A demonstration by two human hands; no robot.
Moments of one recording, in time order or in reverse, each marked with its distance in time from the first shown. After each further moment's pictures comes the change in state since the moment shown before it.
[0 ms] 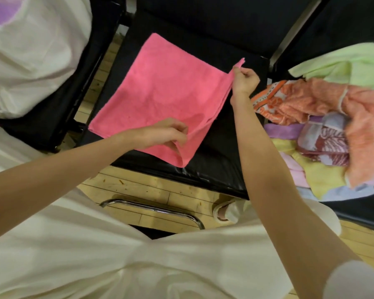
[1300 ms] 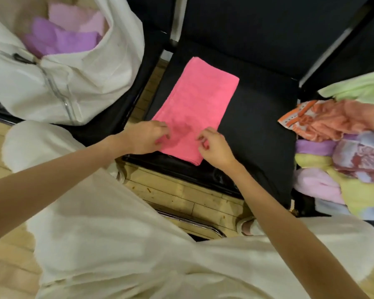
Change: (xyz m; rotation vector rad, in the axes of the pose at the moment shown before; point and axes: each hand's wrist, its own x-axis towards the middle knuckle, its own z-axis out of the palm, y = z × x) left_hand -0.087 -0.072 -0.106 1.063 0.254 0.253; right_hand -0.195 0.043 0.005 -0.729 -0.897 -0.627
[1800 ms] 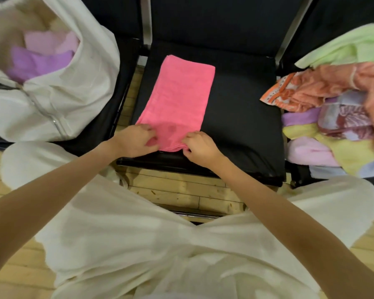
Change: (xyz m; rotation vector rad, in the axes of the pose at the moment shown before) left_hand 0.002 0.006 0.009 0.210 -0.074 -0.050; right_hand -0.026 -0.009 0.012 -0.429 -0.078 -0.130
